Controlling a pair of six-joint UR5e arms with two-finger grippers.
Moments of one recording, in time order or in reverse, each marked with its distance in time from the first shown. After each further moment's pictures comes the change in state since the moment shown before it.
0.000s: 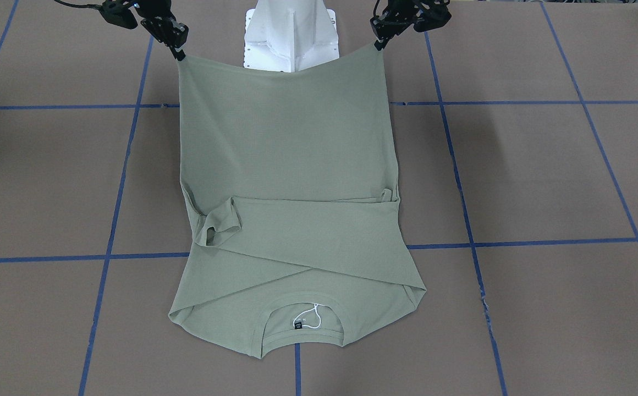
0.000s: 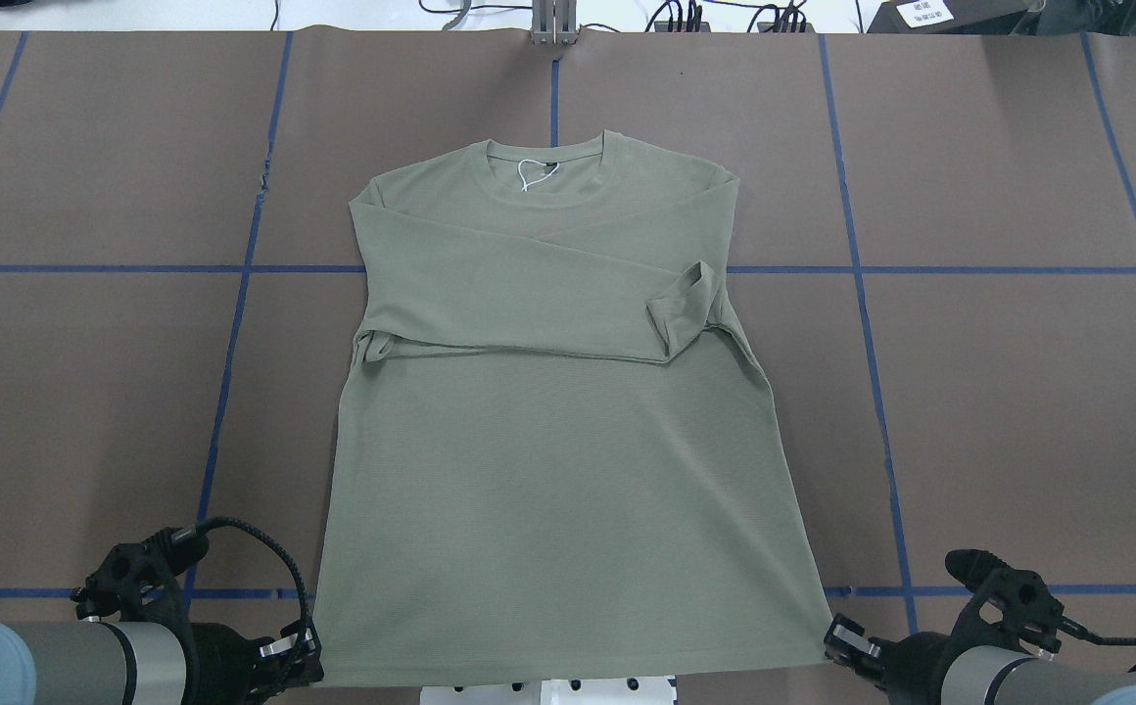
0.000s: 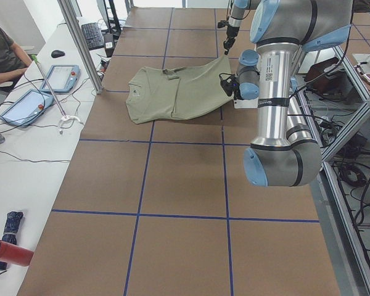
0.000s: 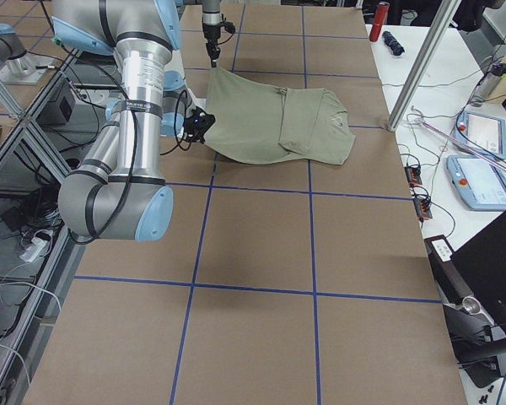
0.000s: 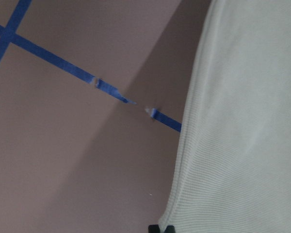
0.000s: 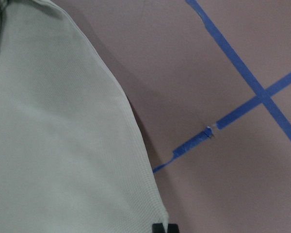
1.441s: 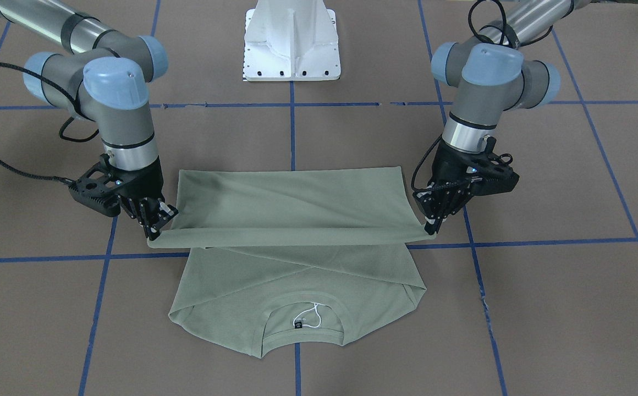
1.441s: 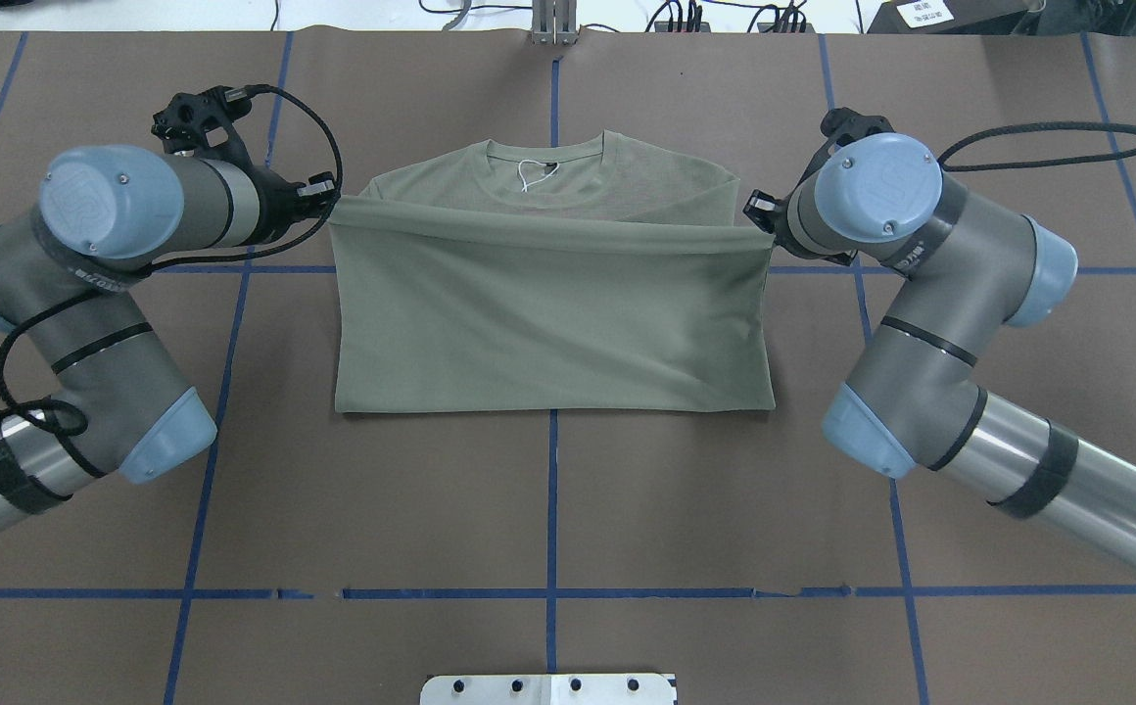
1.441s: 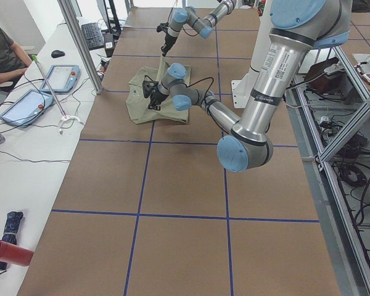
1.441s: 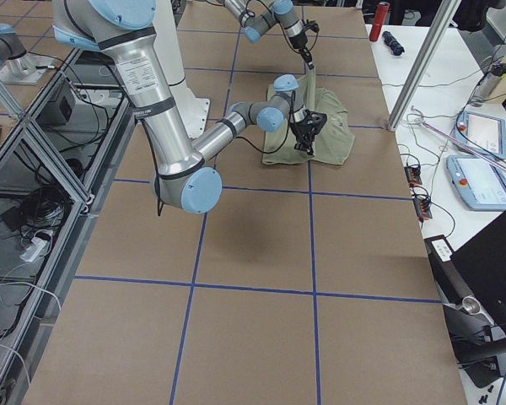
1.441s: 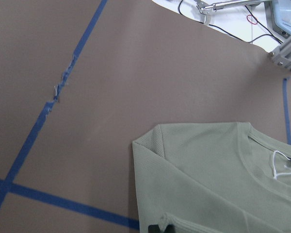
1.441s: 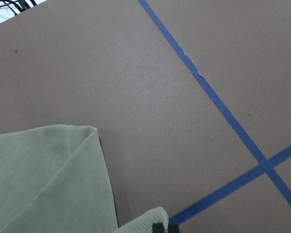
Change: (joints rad) left arm -0.638 -0.441 0.763 -0.264 -0.006 0.600; right arm 0.721 0.703 -0.779 -0.135 0.263 -0.623
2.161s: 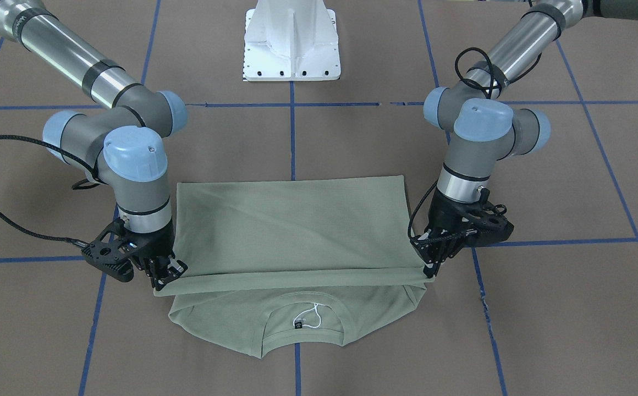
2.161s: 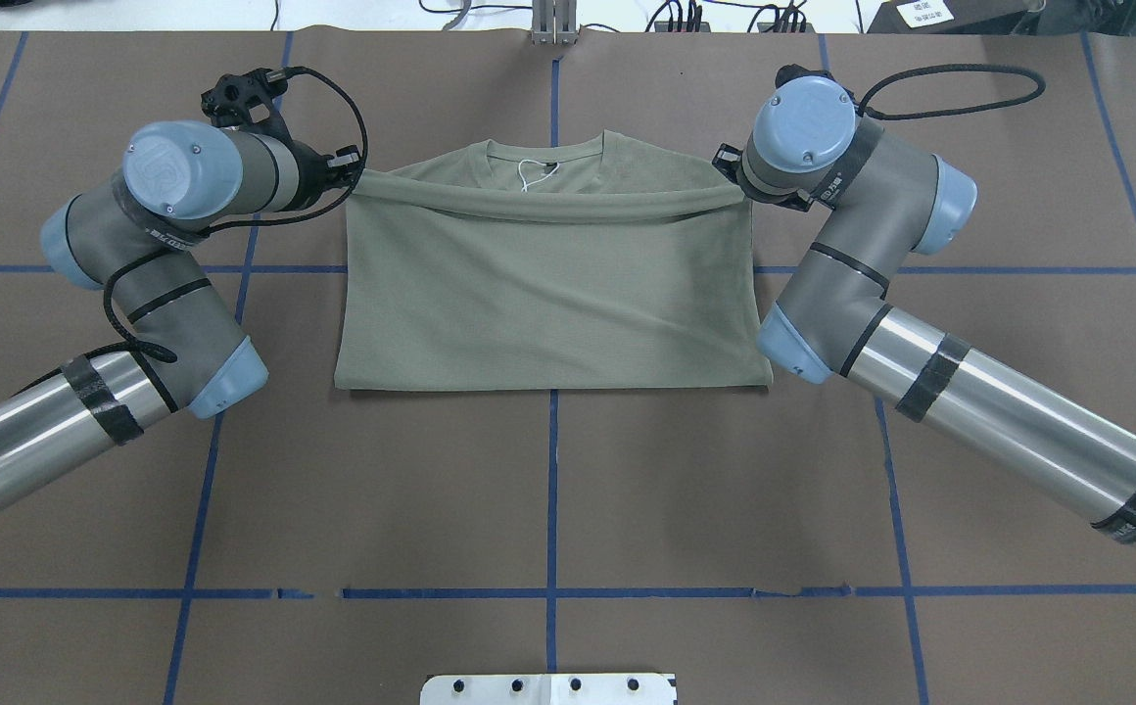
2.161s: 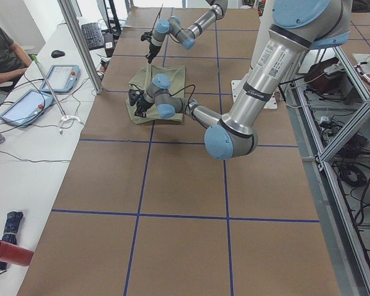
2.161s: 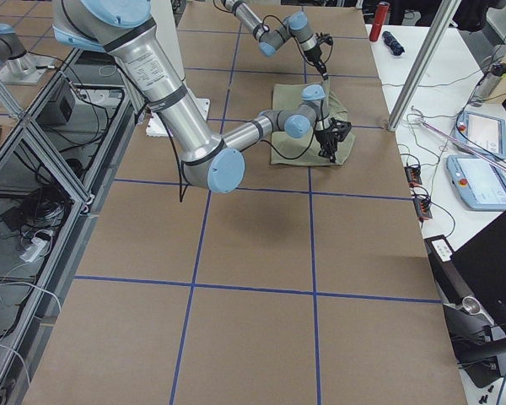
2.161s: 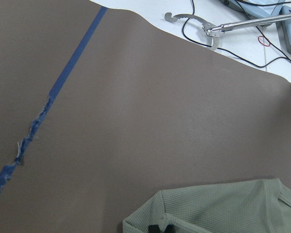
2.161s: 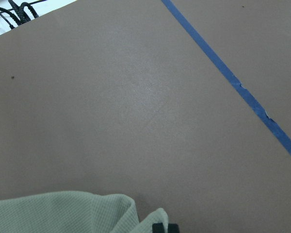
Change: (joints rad) left arm -0.024 -0.127 0.313 -0.190 0.006 0.009; right arm 0.044 0.186 -0.366 0.151 0.006 -0.038
